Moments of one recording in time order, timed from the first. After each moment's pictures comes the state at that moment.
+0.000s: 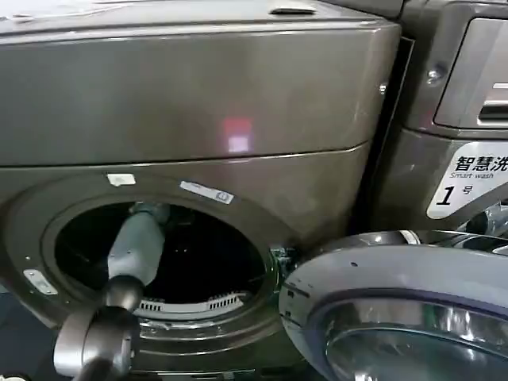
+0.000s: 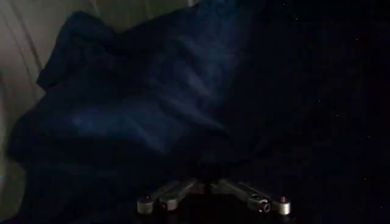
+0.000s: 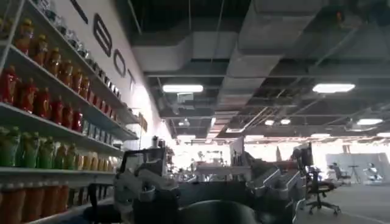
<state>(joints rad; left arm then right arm) 0.14 -1.44 -0.48 -0.57 1.20 -0.19 1.19 -1.56 1.26 2.16 1.73 0.59 -0.09 0.12</state>
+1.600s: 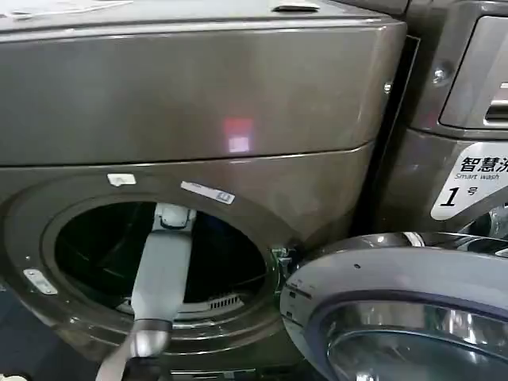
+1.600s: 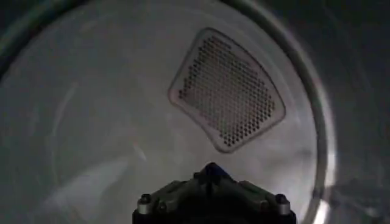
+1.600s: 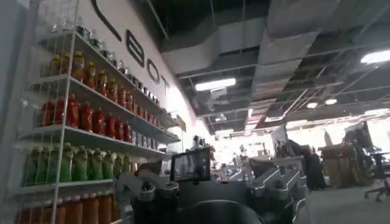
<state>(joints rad) 0.34 -1.57 -0.51 -1.11 0.25 0.20 0.17 -1.56 1.27 2.11 1.81 0.62 -0.08 0.10</state>
